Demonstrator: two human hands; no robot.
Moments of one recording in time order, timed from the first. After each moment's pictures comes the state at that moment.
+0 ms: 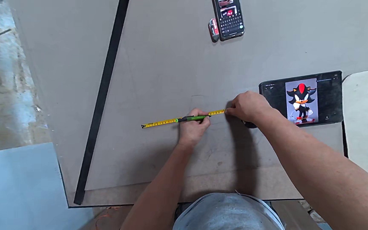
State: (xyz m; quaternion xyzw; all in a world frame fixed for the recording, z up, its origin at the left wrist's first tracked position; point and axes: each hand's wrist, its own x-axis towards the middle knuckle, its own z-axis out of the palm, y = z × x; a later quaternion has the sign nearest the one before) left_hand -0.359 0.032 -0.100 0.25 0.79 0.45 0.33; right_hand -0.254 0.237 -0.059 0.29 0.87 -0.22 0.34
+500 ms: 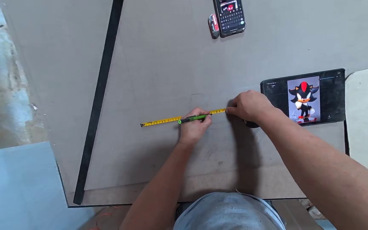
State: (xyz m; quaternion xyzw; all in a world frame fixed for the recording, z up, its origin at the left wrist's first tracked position) left_hand -0.361 0.034 -0.104 0.28 0.80 0.43 0.31; right_hand -0.251 0.238 -0.065 0.29 0.87 -0.23 0.33
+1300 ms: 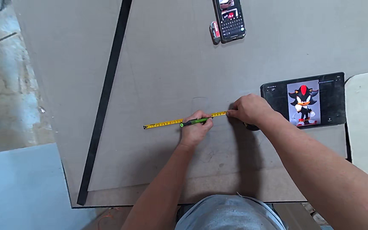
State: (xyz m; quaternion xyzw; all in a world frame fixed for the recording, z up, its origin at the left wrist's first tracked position) left_hand -0.365 0.035 -0.101 0.31 0.81 0.39 0.30; right_hand -0.248 0.239 -0.066 0.29 0.87 -0.24 0.31
